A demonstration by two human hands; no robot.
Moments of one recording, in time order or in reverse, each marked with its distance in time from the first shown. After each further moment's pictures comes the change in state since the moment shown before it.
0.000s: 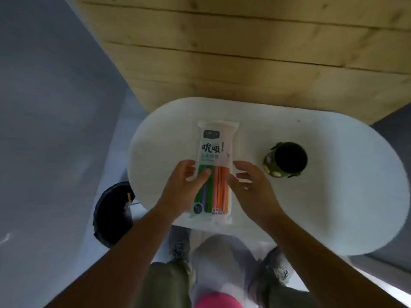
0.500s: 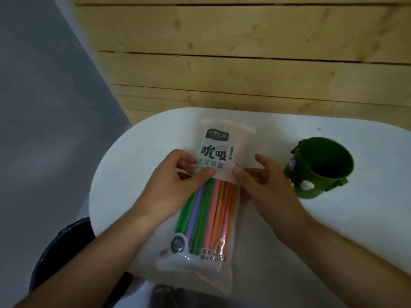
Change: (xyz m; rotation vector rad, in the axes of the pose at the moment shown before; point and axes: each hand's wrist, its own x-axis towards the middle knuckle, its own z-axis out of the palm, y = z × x) left_hand 0.071 -0.047 0.024 0.051 0.184 0.404; right_hand 0.075 0.077 0.024 0.326 0.079 -0.149
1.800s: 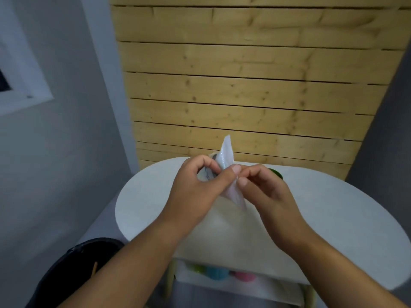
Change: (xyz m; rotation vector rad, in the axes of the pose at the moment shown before) left_hand -0.153 0.099 0.003 -0.282 0.151 0.456; right_hand -0.155 -0.055 -0.040 0.096 -0.170 -0.749
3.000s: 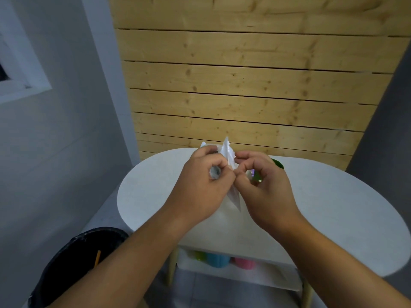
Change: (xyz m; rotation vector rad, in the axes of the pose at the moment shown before) left_hand -0.009 0.003 -0.002 0.380 -0.081 0.144; right_hand 0.001 -0.002 0.019 -0.383 0.218 0.015
